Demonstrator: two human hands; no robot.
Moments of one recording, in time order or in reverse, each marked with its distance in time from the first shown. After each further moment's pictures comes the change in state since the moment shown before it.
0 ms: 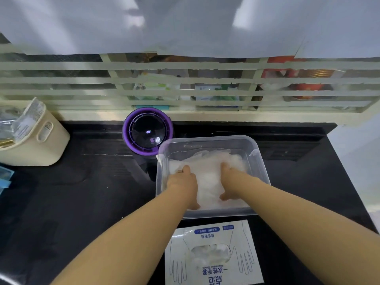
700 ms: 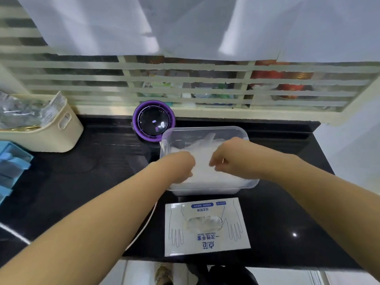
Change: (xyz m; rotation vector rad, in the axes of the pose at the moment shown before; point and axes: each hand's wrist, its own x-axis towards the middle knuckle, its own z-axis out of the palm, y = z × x) left_hand -0.055 -0.012 -0.027 -0.056 0.098 0.144; right_hand -0.142 -0.009 -0.051 -0.020 0.335 -0.394
